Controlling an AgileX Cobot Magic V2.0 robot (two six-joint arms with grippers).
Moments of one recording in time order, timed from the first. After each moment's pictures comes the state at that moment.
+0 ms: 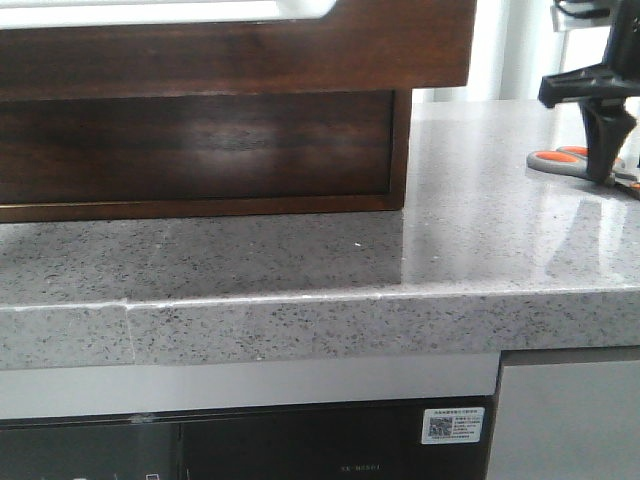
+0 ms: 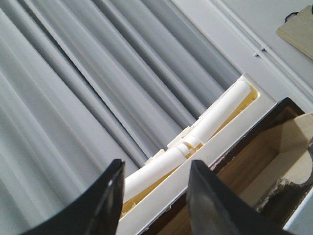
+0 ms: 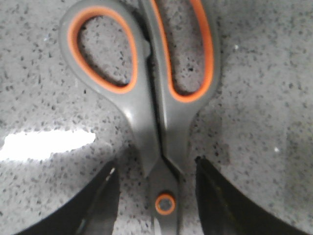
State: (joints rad) left arm -0.19 0.16 -0.24 0.81 -0.46 -0.18; right arm 0.01 1.82 -1.46 -0.06 0.98 0.05
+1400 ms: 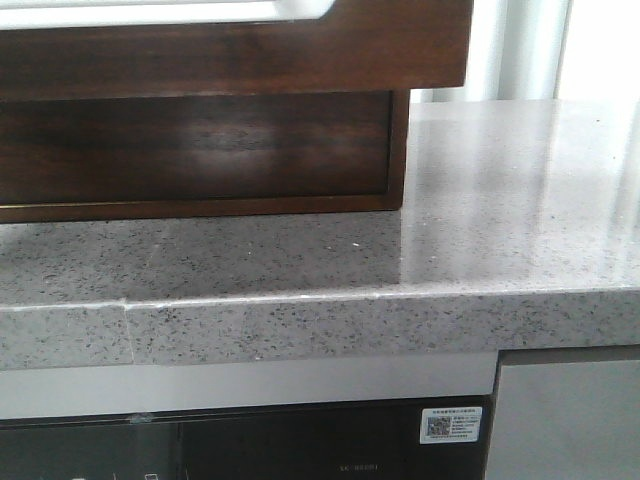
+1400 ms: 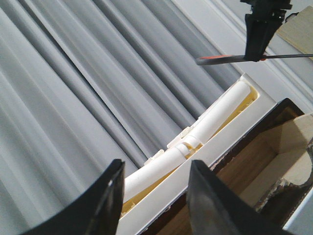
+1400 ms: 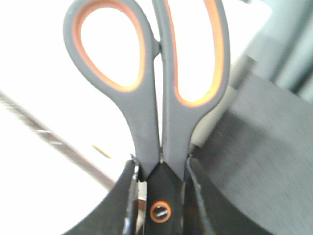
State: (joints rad) left arm -0.19 0.16 -0.24 0.81 -0.46 -0.18; right arm 0.38 1.43 -1.74 0.22 0.87 -0.39
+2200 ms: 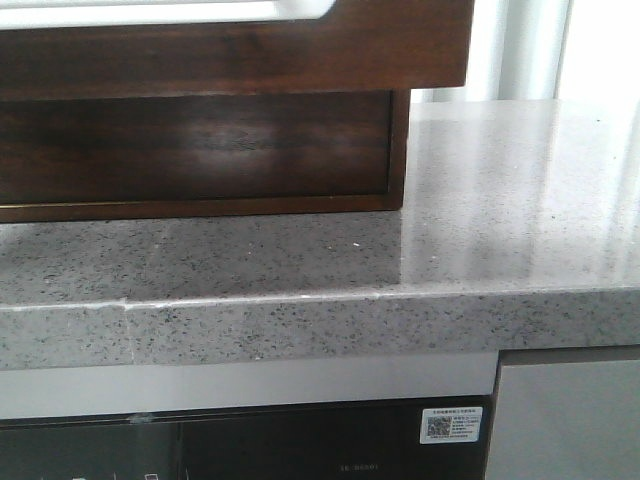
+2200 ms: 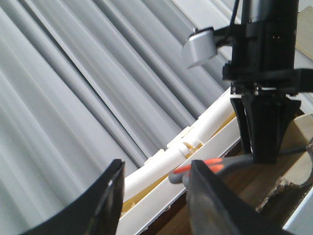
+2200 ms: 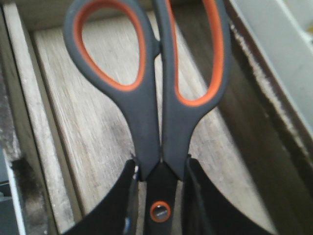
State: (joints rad) left arm -0.19 0.16 -0.24 0.81 -0.46 -0.18; right arm 0.74 1.66 -1.74 0.22 0.92 -0.64
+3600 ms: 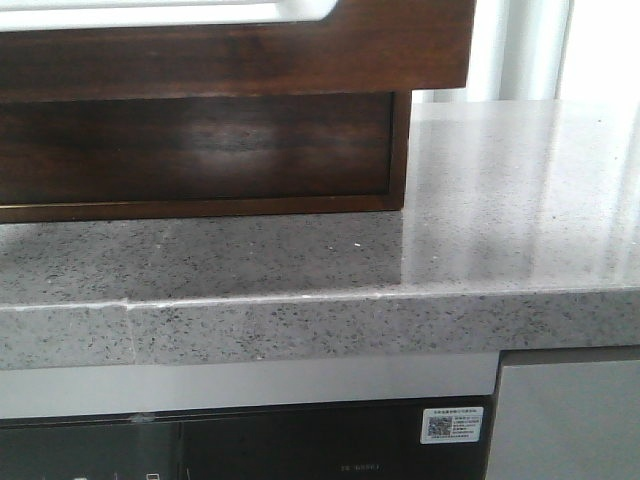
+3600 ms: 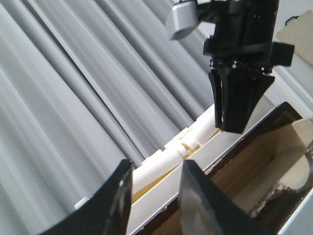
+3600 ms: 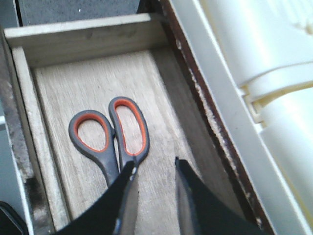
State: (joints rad) left arm -0.19 0.15 -0.24 0.81 -0.46 -0.23; right arm 0.74 1.63 -1.86 0.20 0.96 -0.65
